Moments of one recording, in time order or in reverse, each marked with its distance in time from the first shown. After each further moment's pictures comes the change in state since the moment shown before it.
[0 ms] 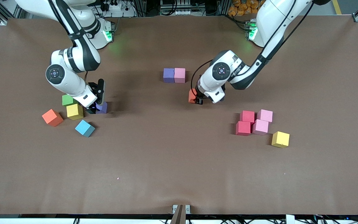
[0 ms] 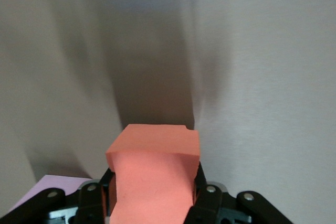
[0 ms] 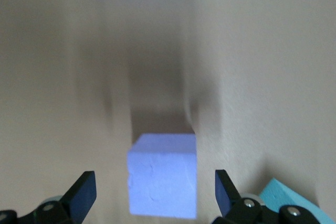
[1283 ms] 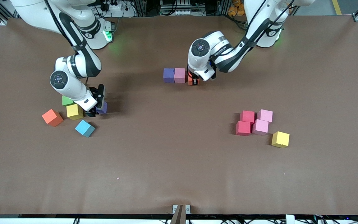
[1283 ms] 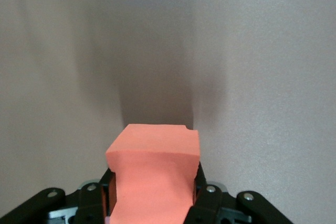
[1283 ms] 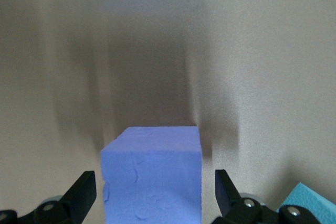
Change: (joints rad) left arm -0.148 -0.098 -0.002 -0.087 0.069 -0.111 -0.282; right arm -0.005 0.115 -0.019 -0.022 -0.011 0.148 -0.013
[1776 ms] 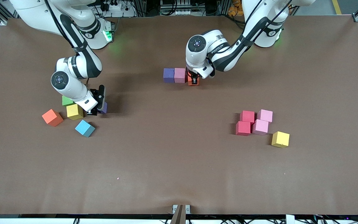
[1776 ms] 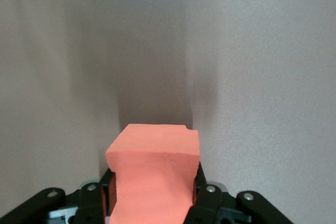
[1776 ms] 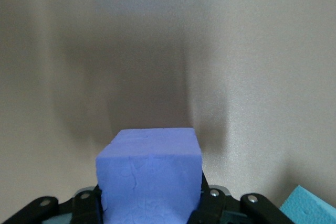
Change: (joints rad) left arm -0.019 0.004 0.001 0.002 0.104 0.005 -0.127; right arm 0.000 0.006 0.000 0.000 0.000 0.013 -0.001
